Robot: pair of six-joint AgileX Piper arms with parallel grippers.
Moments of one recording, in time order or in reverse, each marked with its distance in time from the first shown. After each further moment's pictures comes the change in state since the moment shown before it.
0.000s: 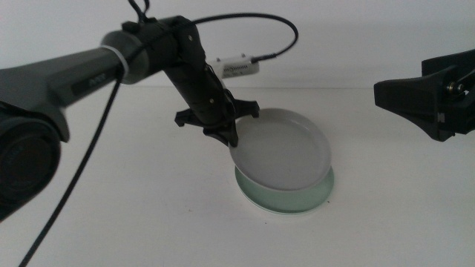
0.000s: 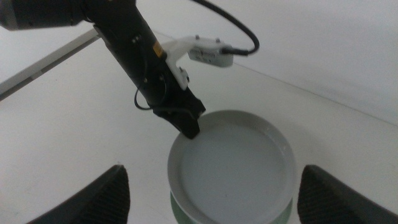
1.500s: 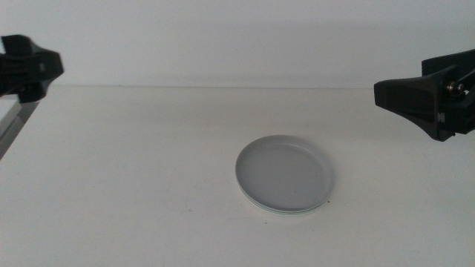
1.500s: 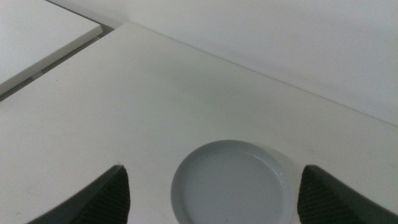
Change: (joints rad) left arm 0.251 -1.264 0.895 0.382 -0.496 -0.133; right arm 0.000 0.000 0.000 0.000 0.000 0.000
